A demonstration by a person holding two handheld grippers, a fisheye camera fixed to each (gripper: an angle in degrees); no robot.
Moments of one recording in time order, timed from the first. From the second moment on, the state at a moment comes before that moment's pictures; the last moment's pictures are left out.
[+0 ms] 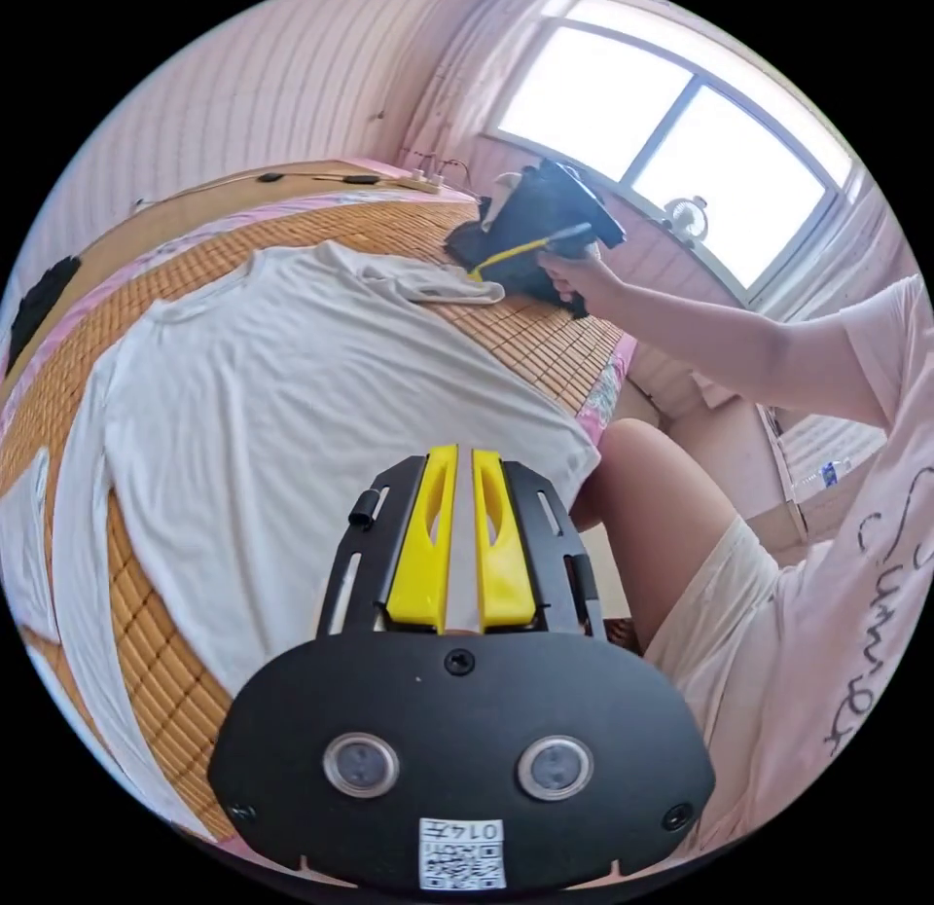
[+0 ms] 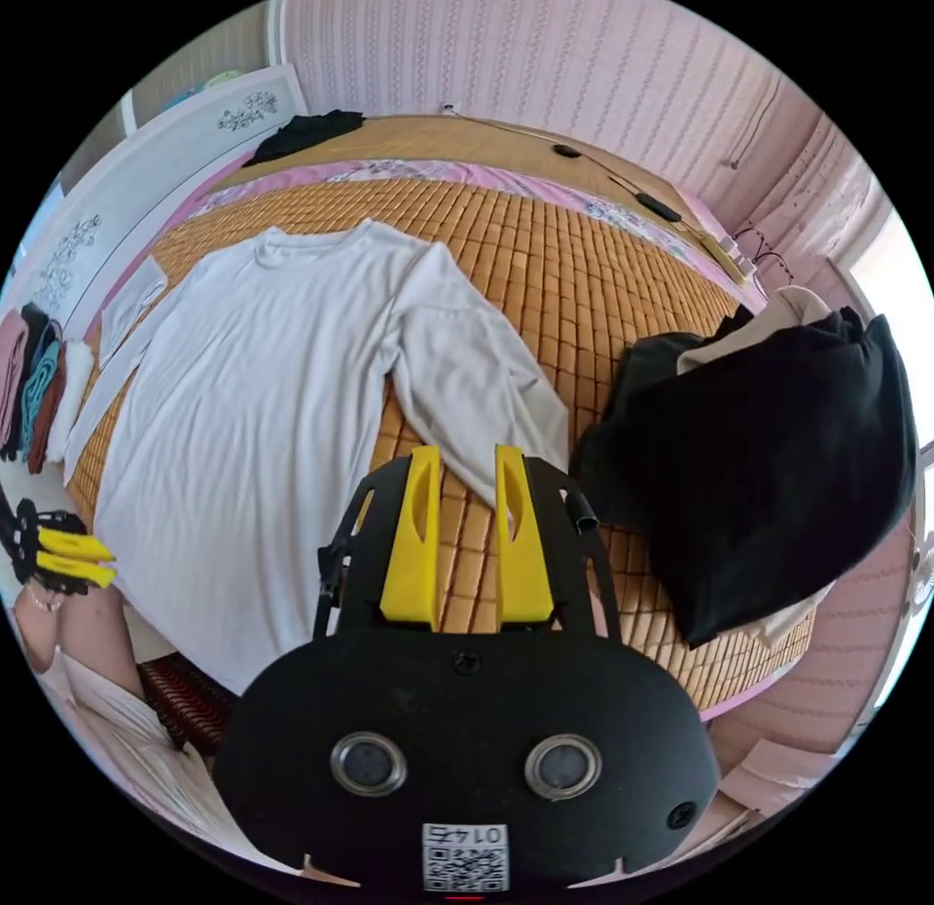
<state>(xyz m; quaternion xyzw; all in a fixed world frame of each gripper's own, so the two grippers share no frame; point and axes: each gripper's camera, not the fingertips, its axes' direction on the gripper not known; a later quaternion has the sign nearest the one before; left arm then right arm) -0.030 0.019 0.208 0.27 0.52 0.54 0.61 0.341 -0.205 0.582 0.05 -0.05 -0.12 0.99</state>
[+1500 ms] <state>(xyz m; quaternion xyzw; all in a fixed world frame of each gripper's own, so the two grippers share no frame) 0.429 0.140 -0.031 0.30 0.34 0.73 0.51 0.756 0.142 0.678 0.23 -0.22 0.30 0.90</state>
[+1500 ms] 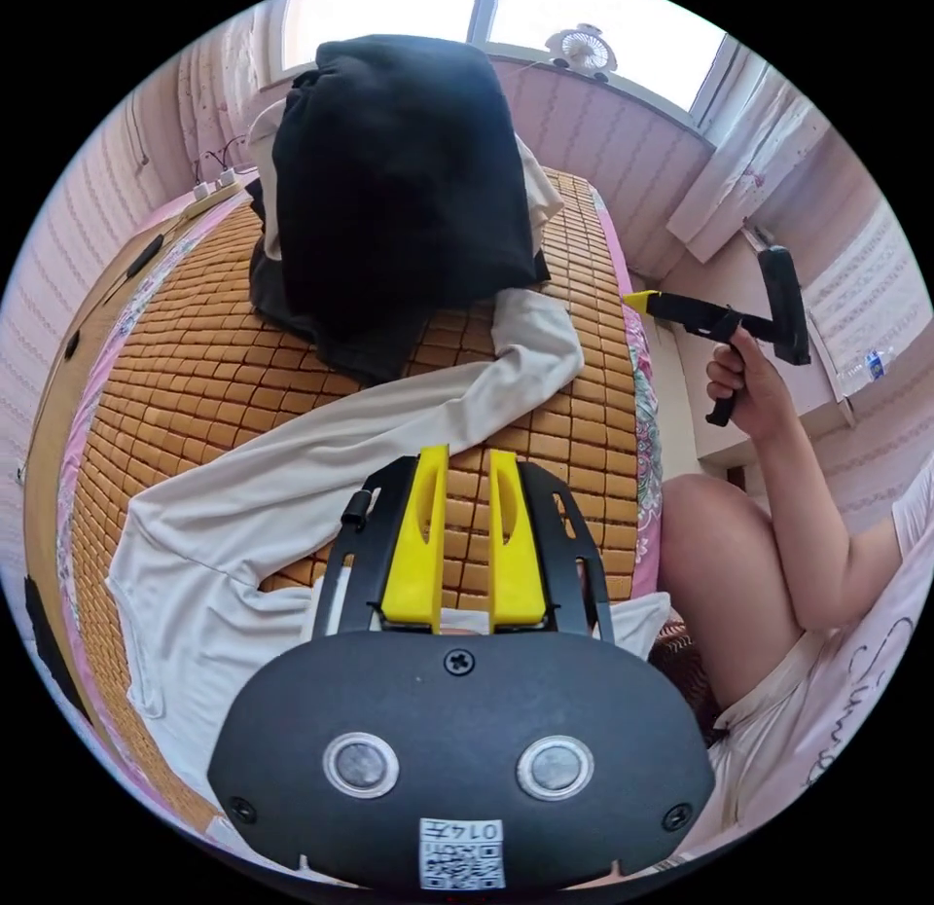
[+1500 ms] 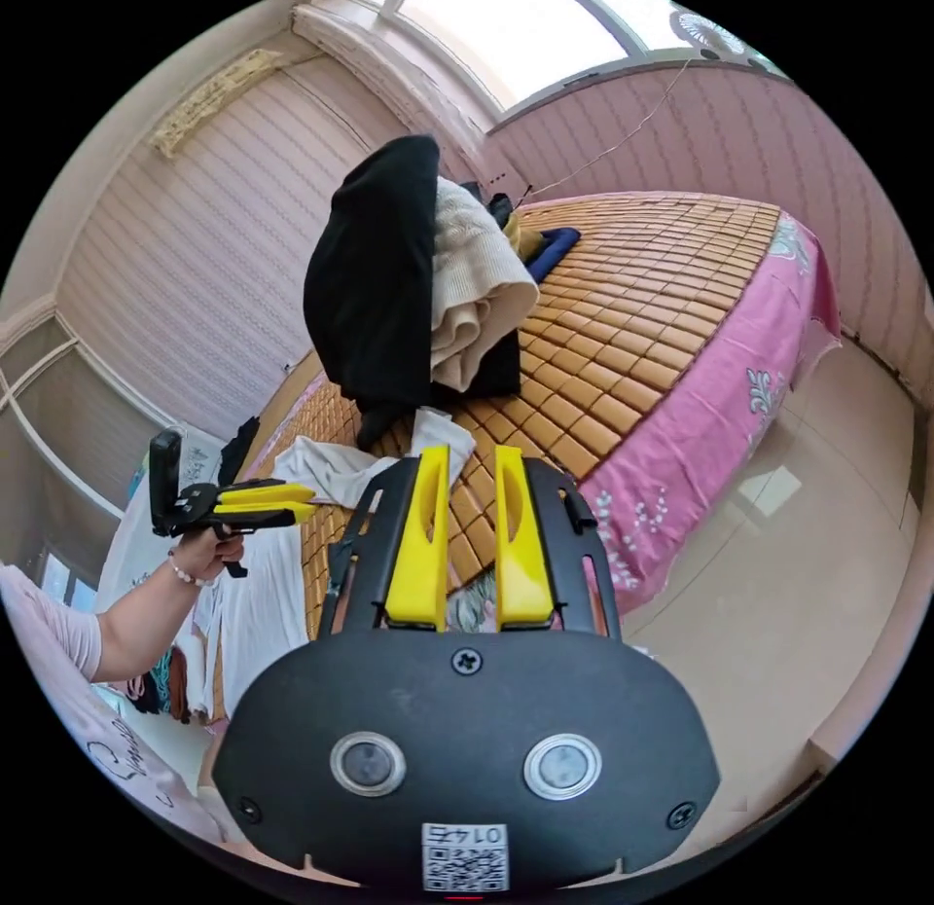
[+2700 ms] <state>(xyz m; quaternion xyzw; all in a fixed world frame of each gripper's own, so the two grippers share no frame) 0.516 0.178 -0.046 0.25 0.27 0.80 0.47 0.830 0.212 0.704 0.39 -0.20 0.31 0.84</state>
